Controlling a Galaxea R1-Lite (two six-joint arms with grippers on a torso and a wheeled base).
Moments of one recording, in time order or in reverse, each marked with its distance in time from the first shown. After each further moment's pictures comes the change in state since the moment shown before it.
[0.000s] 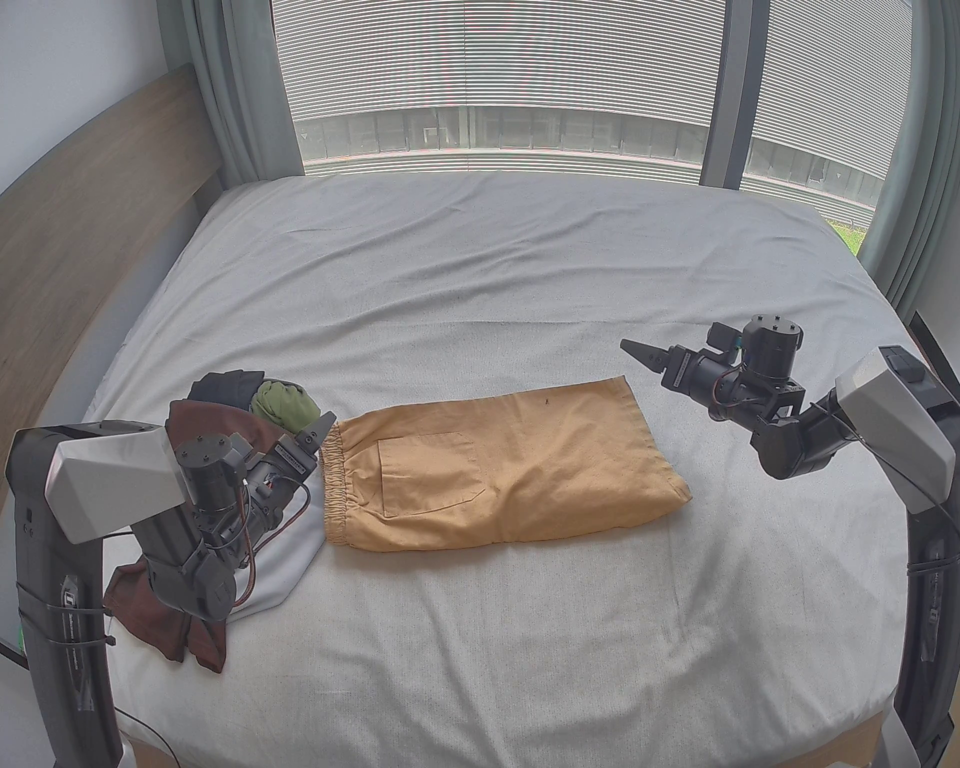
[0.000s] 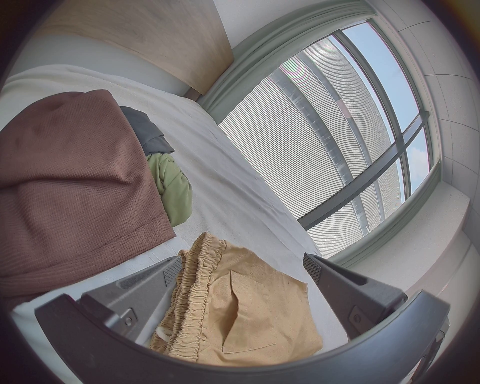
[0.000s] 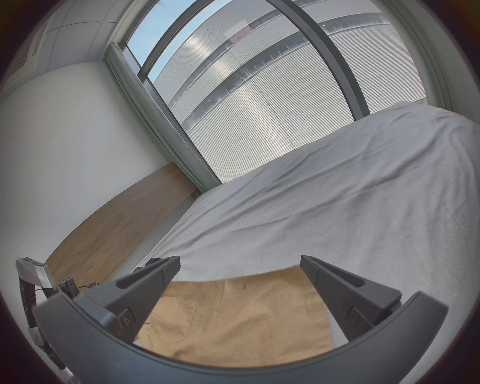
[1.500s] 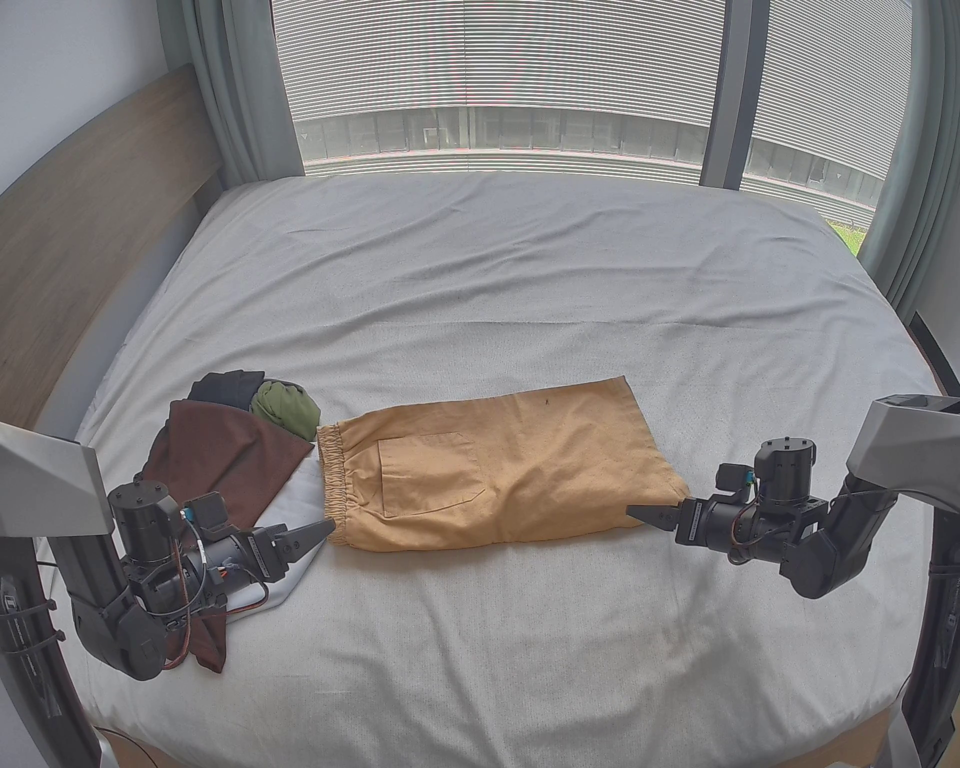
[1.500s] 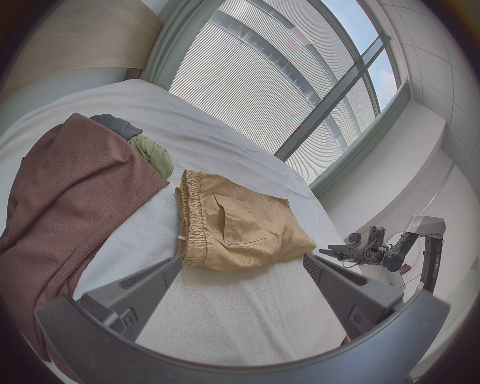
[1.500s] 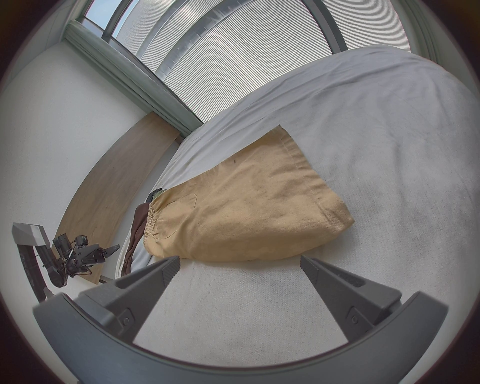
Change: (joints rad) left arm 0.063 -0.232 0.479 0.002 -0.379 0.429; right arm 0.049 -0.131 0.734 -0.182 0.014 -0.036
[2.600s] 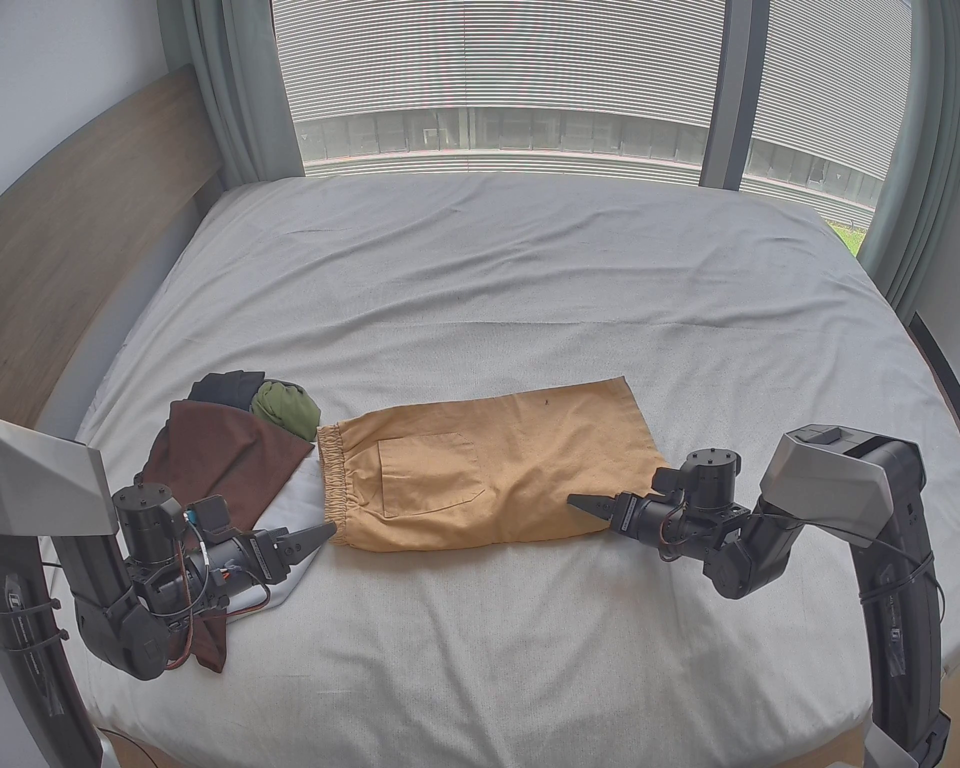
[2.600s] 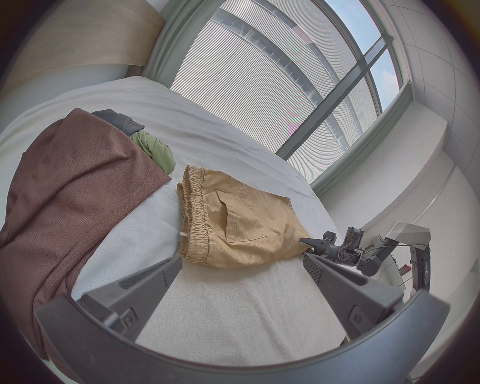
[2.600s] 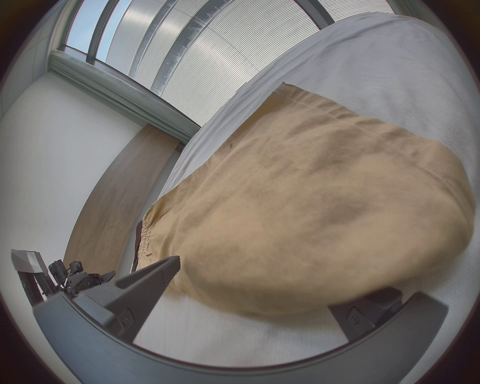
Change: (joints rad) left arm 0.001 0.020 -0.006 0.000 -0.001 -0.003; right arm 0.088 0.311 -0.366 -0.023 -0.017 0.206
